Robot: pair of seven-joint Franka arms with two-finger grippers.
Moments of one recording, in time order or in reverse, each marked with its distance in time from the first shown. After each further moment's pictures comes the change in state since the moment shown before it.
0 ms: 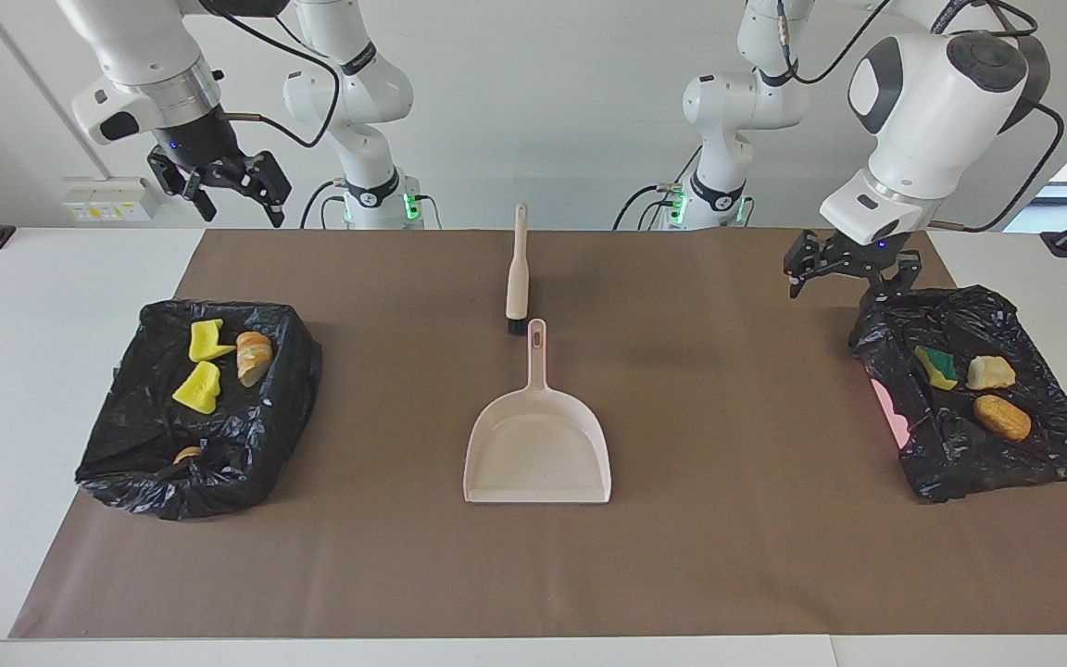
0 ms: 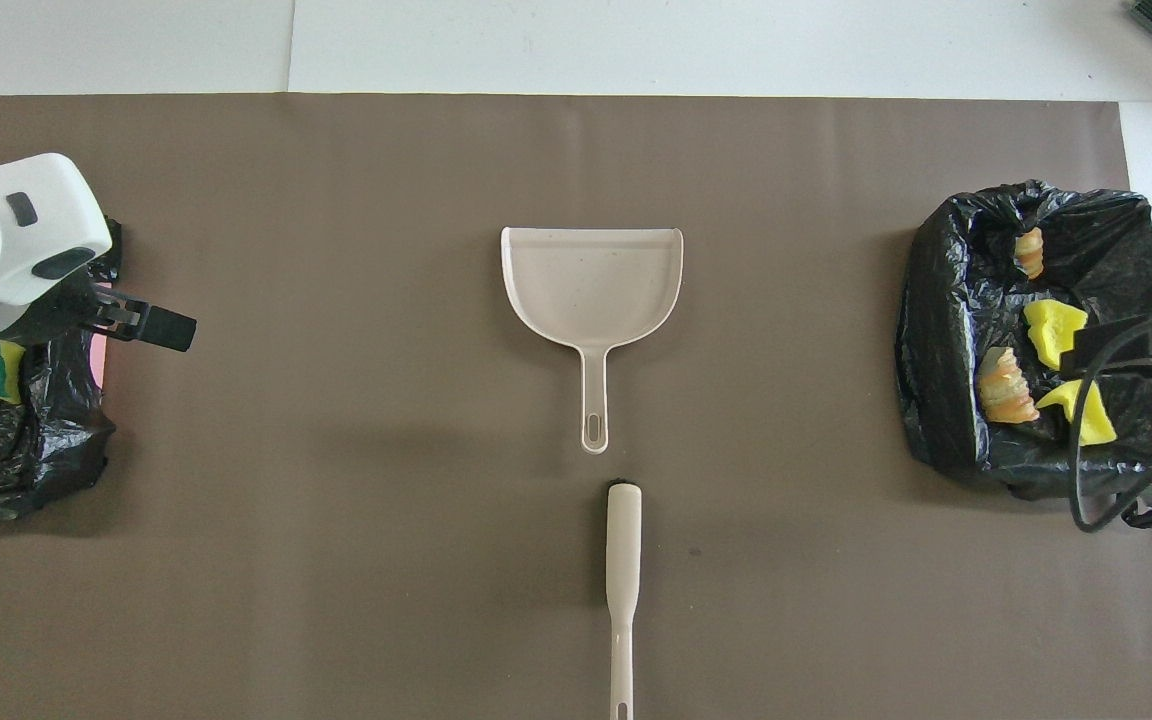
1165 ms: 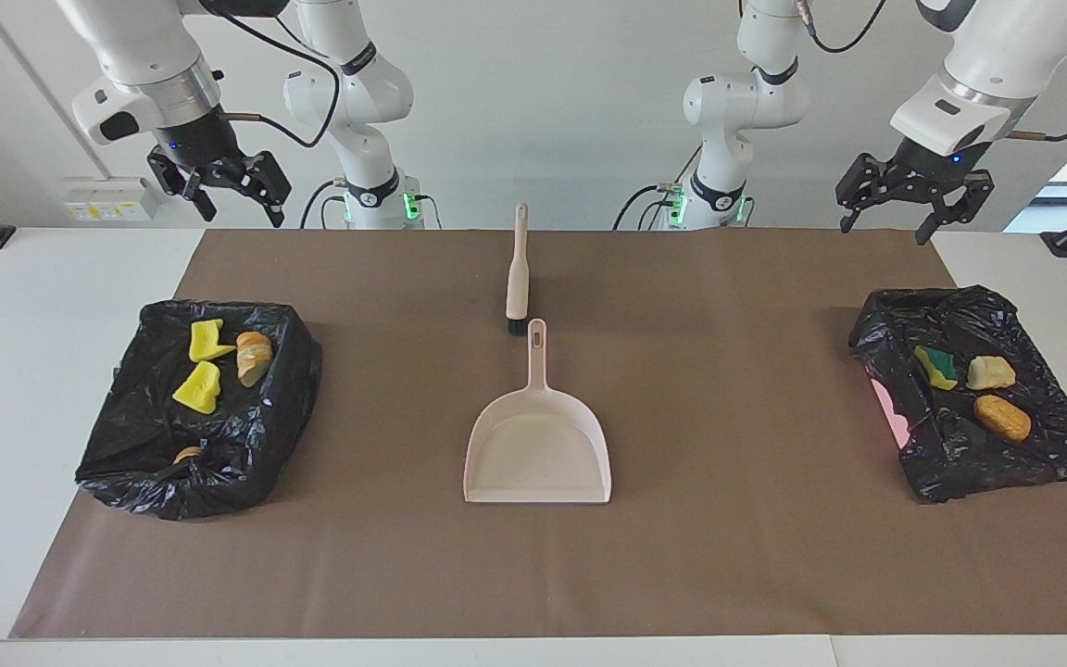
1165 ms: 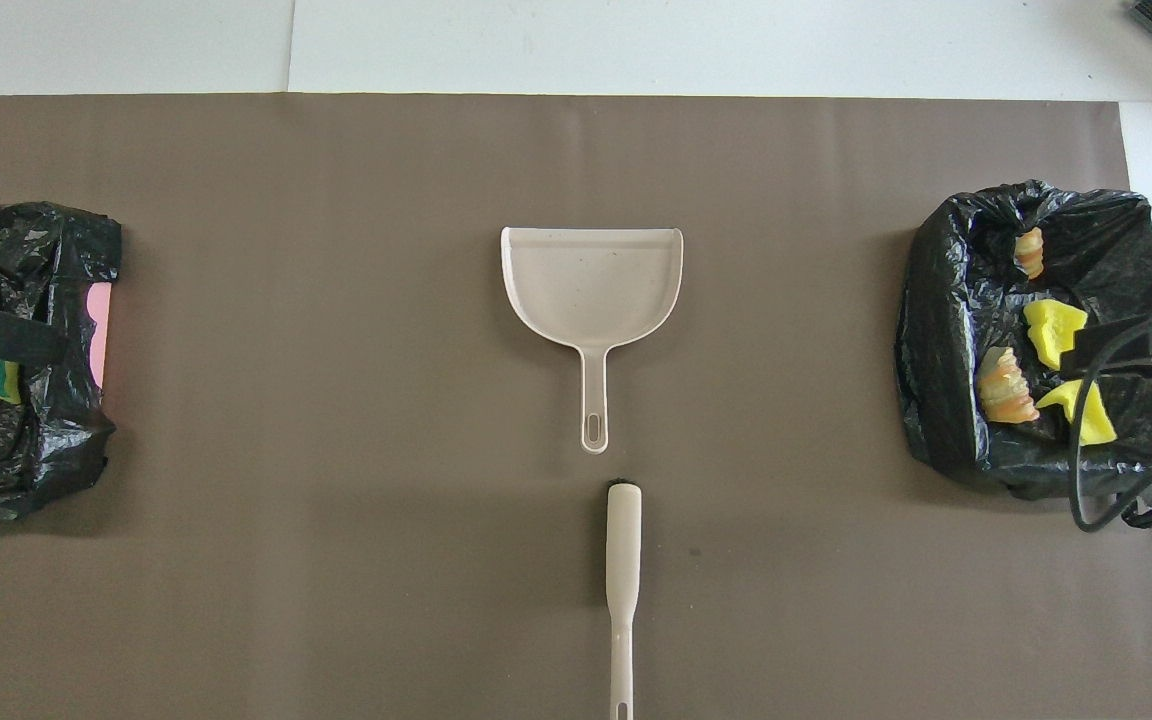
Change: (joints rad) left arm 0.034 -0.028 0.018 0.240 0.000 -0.298 0.004; right arm 0.000 0.000 0.000 0.000 0.000 0.000 0.000
